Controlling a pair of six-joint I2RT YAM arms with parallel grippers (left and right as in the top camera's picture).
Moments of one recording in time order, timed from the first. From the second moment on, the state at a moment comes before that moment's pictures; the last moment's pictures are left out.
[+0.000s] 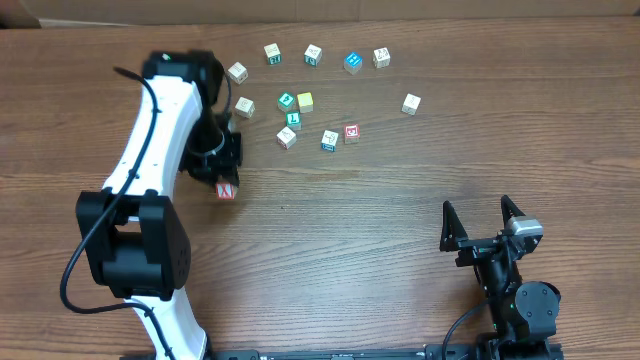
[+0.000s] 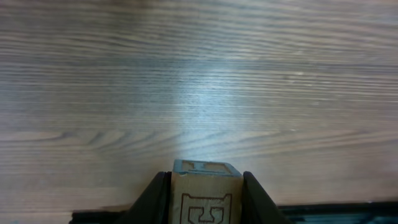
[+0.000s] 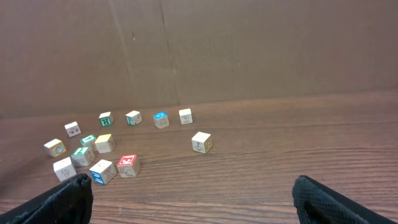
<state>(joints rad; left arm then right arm) -0.09 2.00 1.73 -1.55 0.10 -0.16 0.07 0.01 0.02 -0.03 -0.07 0.14</state>
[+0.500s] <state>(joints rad) -0.10 2.00 1.48 -1.18 -0.01 -0.19 0.07 0.01 0.02 -0.03 -0.07 0.14</state>
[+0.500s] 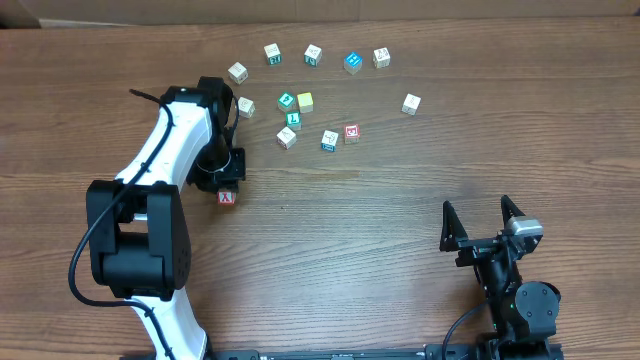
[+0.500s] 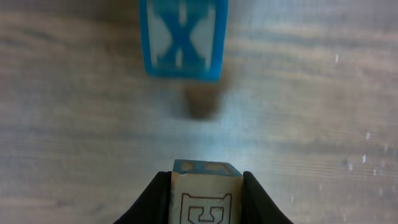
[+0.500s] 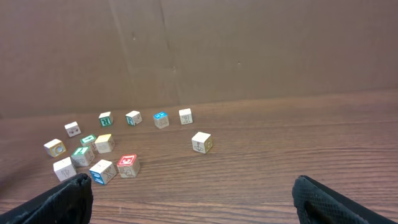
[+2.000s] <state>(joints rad) -0.21 2.00 1.44 -1.21 0.13 -0.20 0.07 0.01 0.02 -0.03 -0.07 0.14</state>
